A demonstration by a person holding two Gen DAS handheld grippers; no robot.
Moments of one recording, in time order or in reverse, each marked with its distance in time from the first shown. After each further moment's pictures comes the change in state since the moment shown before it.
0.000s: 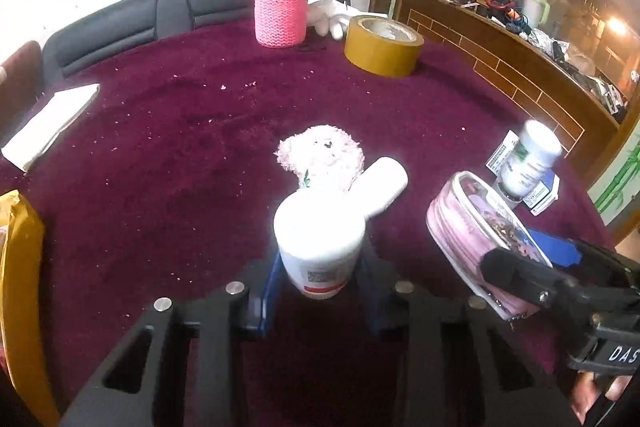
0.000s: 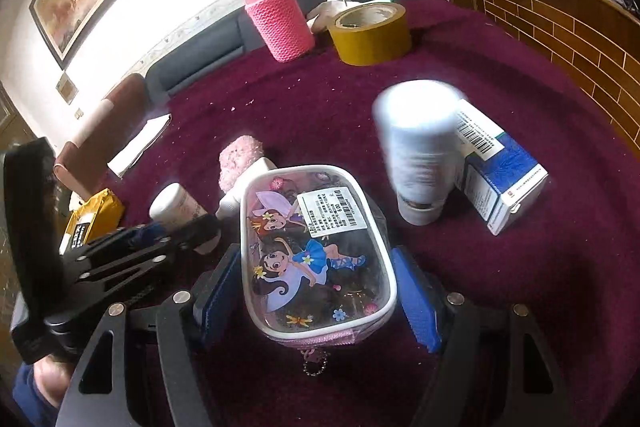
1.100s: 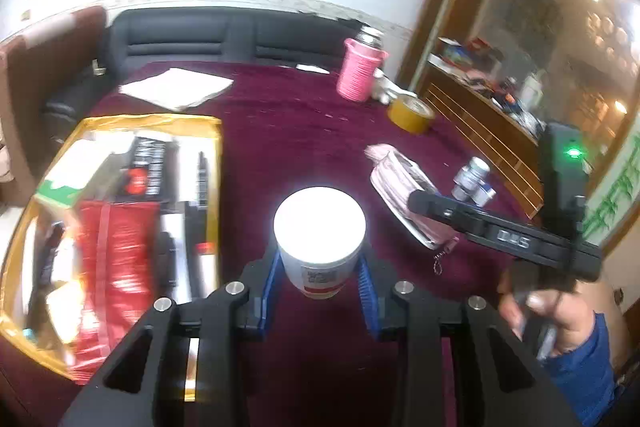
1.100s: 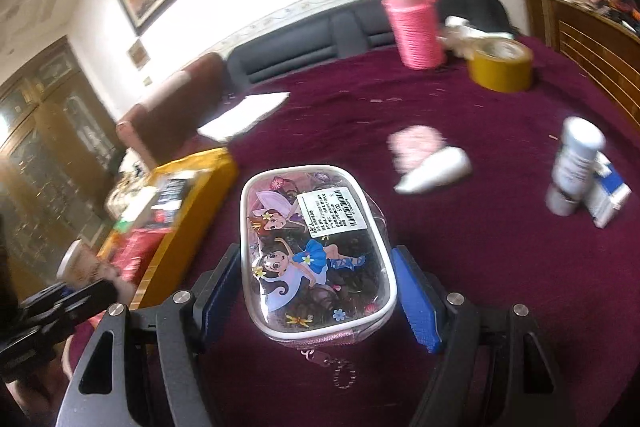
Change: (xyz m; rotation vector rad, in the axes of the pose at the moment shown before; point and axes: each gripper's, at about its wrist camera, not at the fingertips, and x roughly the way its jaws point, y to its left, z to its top) left arm -0.212 0.111 -0.116 -0.226 -0.192 -0.021; right arm -0.026 0.133 -0.039 -0.203 -0.035 0.214
